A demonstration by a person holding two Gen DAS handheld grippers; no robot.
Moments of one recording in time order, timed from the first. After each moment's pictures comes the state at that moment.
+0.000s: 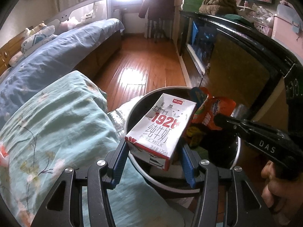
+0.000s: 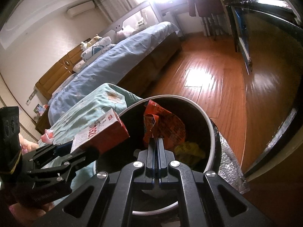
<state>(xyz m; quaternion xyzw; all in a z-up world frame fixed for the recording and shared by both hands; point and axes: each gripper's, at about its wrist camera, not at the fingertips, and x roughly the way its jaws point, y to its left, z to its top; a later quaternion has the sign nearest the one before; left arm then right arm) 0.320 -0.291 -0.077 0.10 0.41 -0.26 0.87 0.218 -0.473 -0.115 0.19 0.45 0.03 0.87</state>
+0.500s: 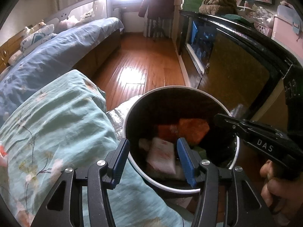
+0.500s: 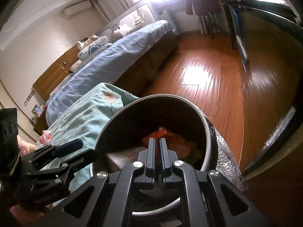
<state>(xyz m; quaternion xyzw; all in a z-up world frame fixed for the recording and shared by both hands) 0.324 -0.293 -0.075 0.10 0.41 -0.26 0.87 0.219 -0.478 -0.115 0.19 0.46 0.02 0.86</state>
